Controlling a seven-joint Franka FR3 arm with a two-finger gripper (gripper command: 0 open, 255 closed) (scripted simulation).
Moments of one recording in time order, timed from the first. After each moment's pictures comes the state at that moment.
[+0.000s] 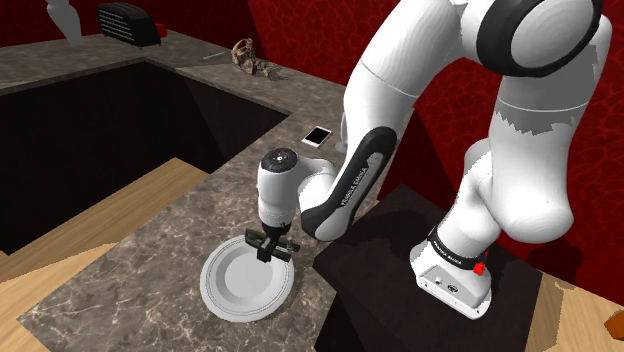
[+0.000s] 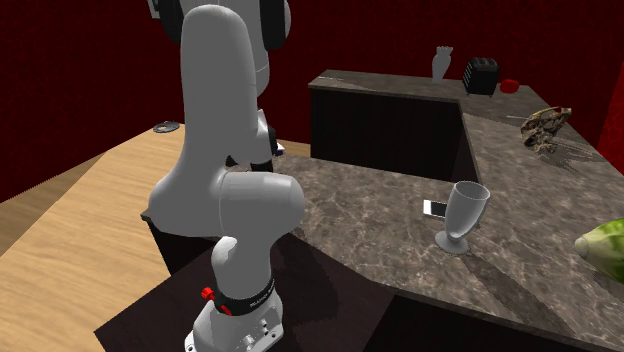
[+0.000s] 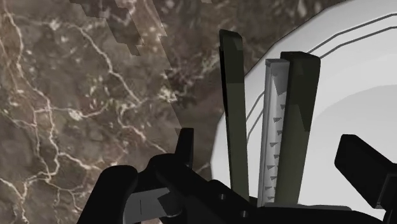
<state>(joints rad) 0.68 0.37 0.03 -2.48 -0.27 2.84 0.58</state>
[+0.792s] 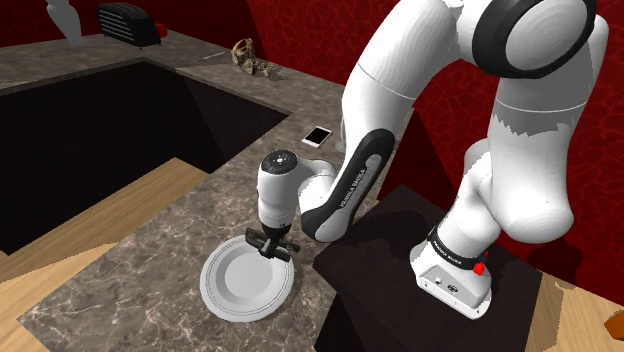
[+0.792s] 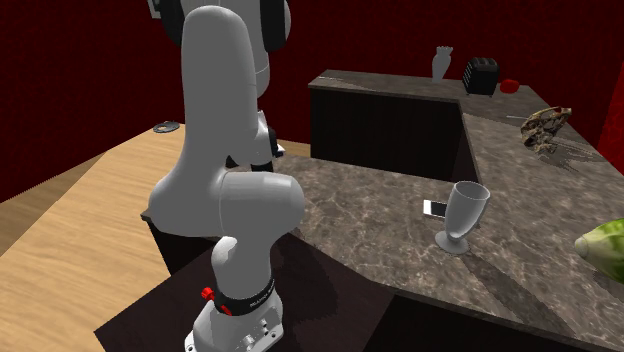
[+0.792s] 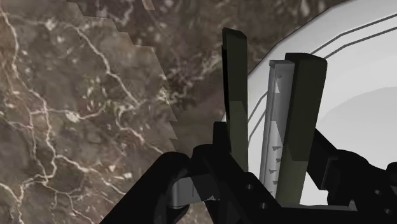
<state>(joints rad) 0.68 0.38 0.02 -2.47 -0.27 2.85 0.58</state>
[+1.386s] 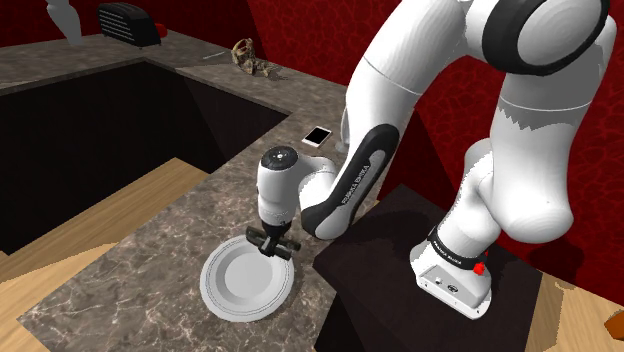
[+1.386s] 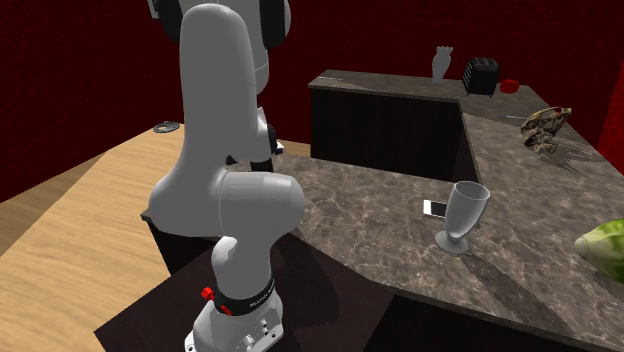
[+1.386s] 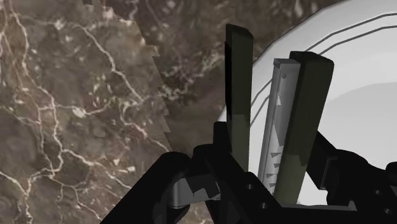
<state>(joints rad) 0.68 0.35 0.03 -2.48 -0.26 2.82 0.57</state>
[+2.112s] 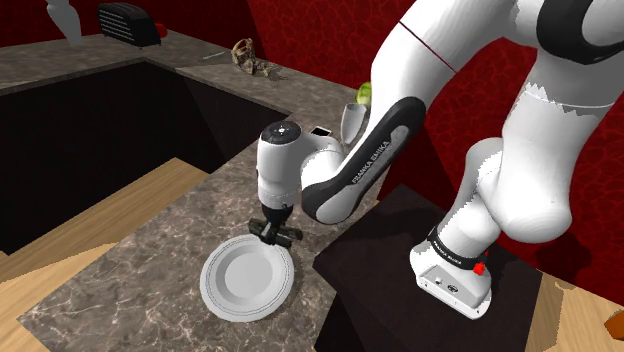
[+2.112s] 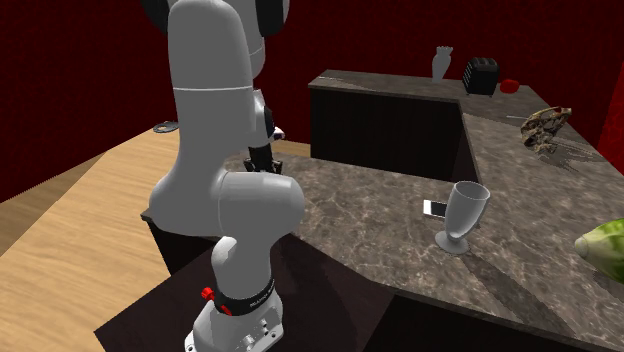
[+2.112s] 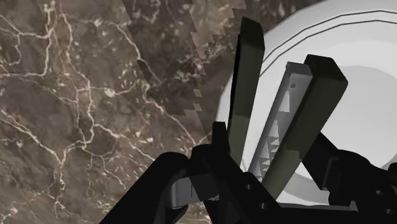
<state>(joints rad) 0.65 0.19 0.07 -2.50 -0.19 2.69 0.51</state>
